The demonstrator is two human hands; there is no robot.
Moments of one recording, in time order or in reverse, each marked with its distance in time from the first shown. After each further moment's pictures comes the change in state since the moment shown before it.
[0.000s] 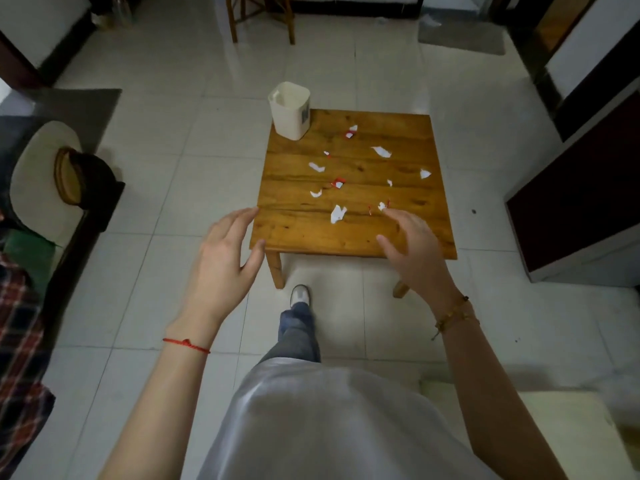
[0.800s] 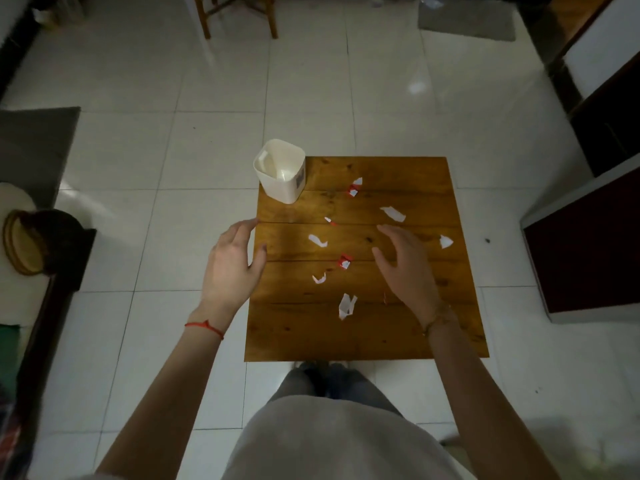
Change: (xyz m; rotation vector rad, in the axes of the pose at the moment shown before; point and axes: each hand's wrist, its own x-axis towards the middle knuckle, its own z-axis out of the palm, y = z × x) left_hand 0.375 -0.094 0.085 0.039 -0.102 -0.108; right_hand 0.355 0.048 0.055 -0.060 -0.049 0.128
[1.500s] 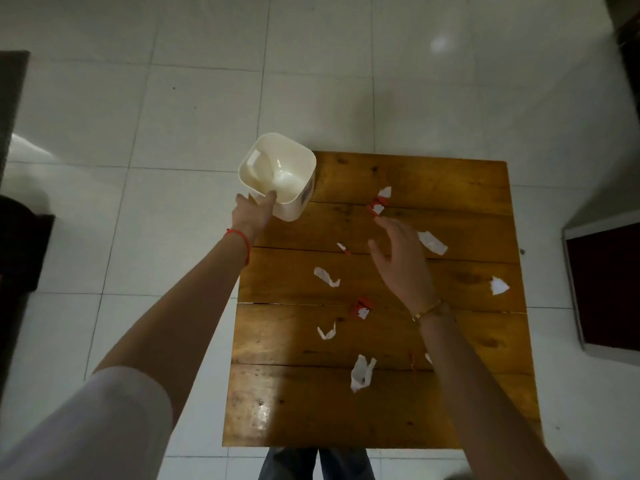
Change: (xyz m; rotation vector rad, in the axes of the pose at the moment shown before) left_hand 0.283 -0.112 0.210 -0.503 -0.284 -0.861; right_hand 0.219 0.071 0.141 -0.042 -0.104 0.036
